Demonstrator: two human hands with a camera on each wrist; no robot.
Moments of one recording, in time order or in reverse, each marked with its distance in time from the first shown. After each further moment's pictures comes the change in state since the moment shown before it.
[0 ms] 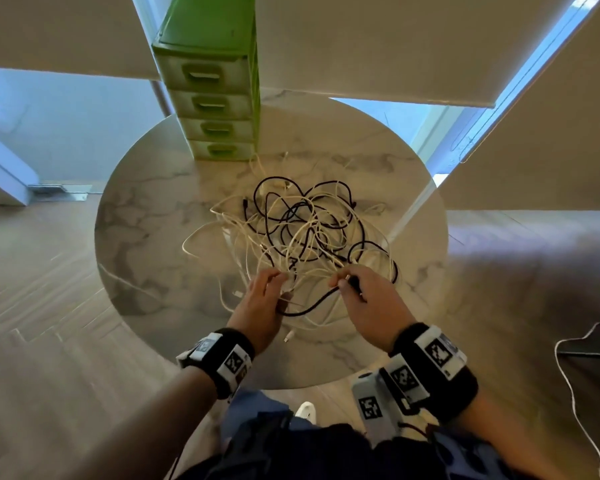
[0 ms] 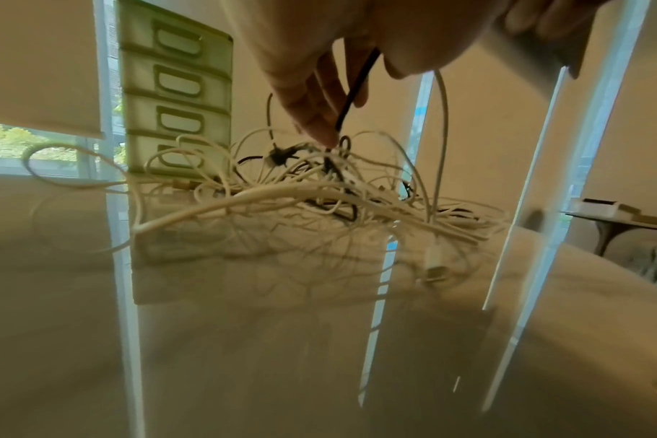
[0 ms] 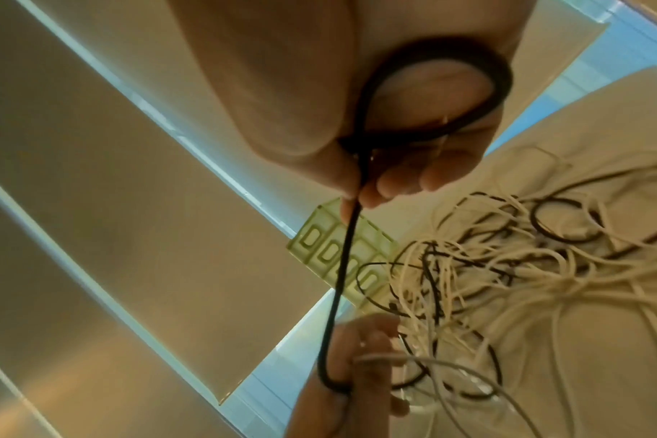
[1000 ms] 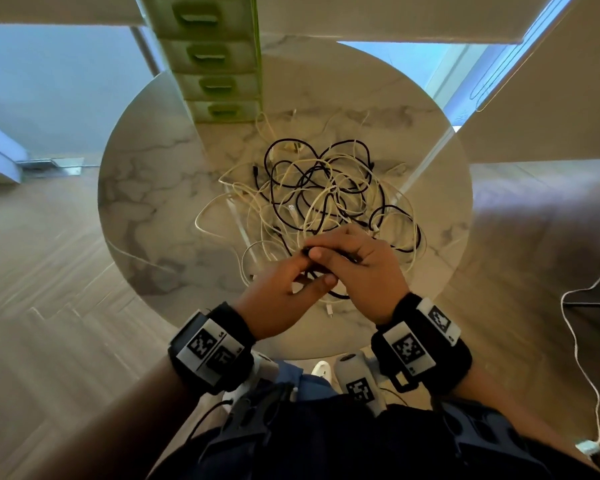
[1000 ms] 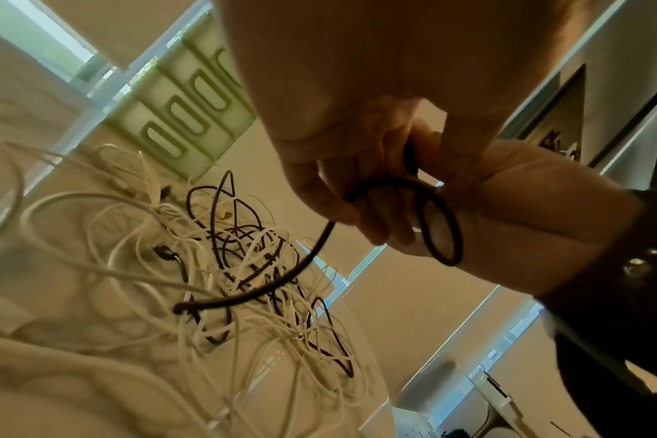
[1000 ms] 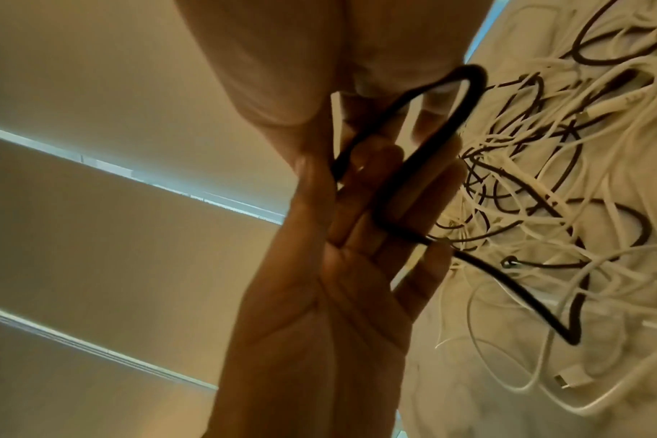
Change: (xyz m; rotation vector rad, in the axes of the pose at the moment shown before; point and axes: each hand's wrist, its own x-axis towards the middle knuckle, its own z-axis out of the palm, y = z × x) left_hand 0.001 0.042 -0.078 -0.559 -0.276 -0.031; right_hand 0.010 -0.035 0.045 0.510 0.090 -0.039
